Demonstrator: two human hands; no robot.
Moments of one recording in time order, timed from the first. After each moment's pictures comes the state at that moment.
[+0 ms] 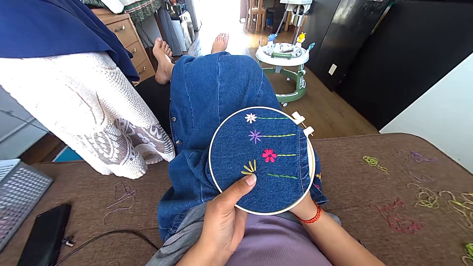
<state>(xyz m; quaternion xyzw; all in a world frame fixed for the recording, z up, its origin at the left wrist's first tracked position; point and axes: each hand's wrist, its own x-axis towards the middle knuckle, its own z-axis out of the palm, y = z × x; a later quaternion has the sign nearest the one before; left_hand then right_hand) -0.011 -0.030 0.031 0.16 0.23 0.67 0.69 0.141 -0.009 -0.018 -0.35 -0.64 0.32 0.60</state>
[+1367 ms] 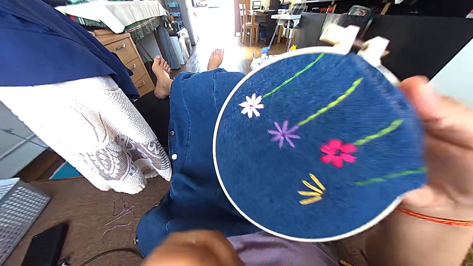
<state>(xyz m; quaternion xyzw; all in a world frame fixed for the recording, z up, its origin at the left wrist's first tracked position) -0.106 -0.051 0.060 0.74 0.07 0.45 0.50 0.199 -0.015 0.160 -0.11 -0.53 0.55 0.63</state>
